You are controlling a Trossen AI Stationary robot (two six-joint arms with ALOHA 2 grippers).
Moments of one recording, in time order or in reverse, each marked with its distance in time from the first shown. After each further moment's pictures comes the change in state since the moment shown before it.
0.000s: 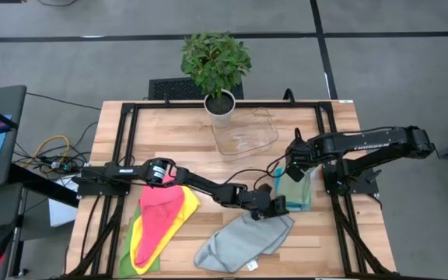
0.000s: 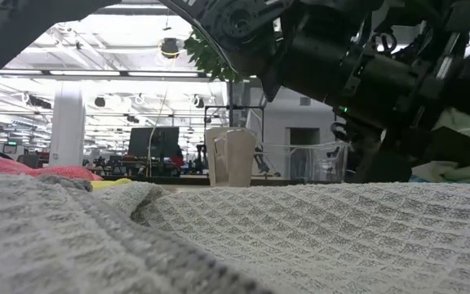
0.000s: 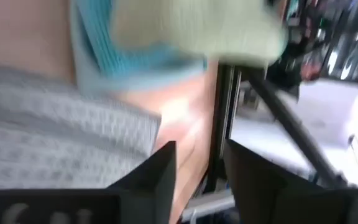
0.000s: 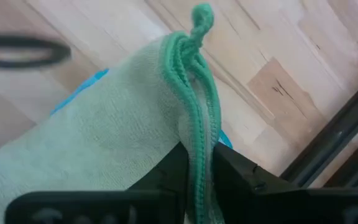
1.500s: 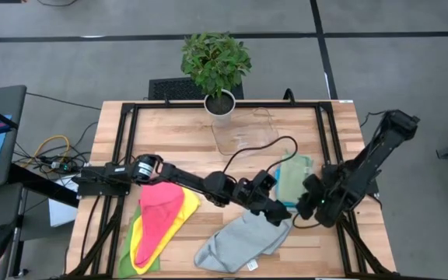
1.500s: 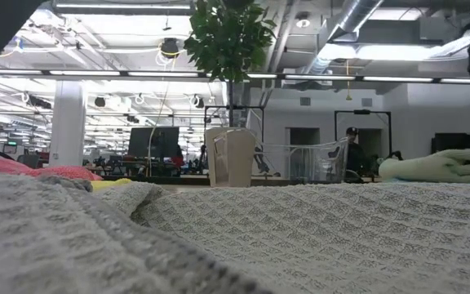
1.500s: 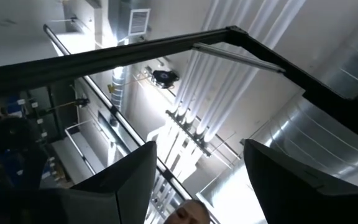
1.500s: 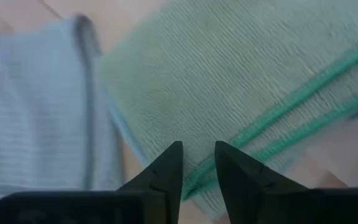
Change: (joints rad) left arm -0.038 -0.167 0.001 1.127 0.292 -0.001; right arm 0.860 -0.013 -0.238 0.314 0.171 0.961
